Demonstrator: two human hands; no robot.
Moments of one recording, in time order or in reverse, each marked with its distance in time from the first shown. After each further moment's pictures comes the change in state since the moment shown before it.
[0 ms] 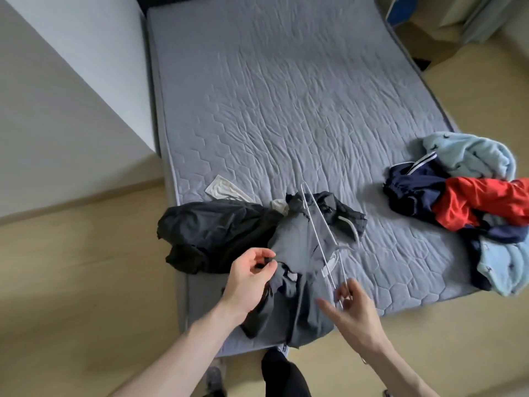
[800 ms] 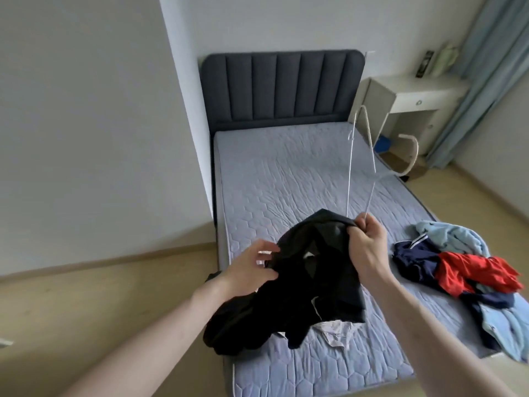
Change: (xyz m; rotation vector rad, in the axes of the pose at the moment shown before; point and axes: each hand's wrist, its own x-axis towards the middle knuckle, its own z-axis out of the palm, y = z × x) left_hand -0.194 0.108 -0.247 0.341 -0.235 0.403; right_hand -0.196 -0.299 0.058 0.435 0.346 -0.464
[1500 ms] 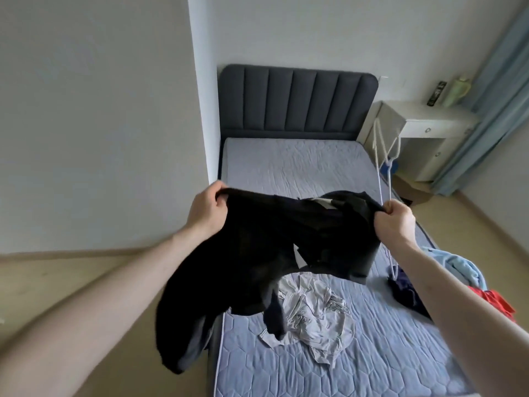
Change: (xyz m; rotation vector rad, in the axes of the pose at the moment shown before) left_hand 0.032 0.040 -0.099 0.340 0.754 0.196; right_hand 0.090 -0.035 -0.051 -0.461 0.105 -0.083
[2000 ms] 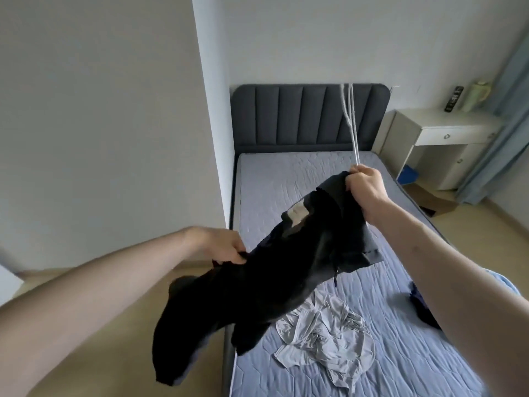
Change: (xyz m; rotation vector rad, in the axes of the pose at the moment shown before) left_hand 0.005 0.025 -0.014 0.592 -1.105 -0.070; right_hand 0.020 -0.106 0.018 0.385 -0.336 0.010
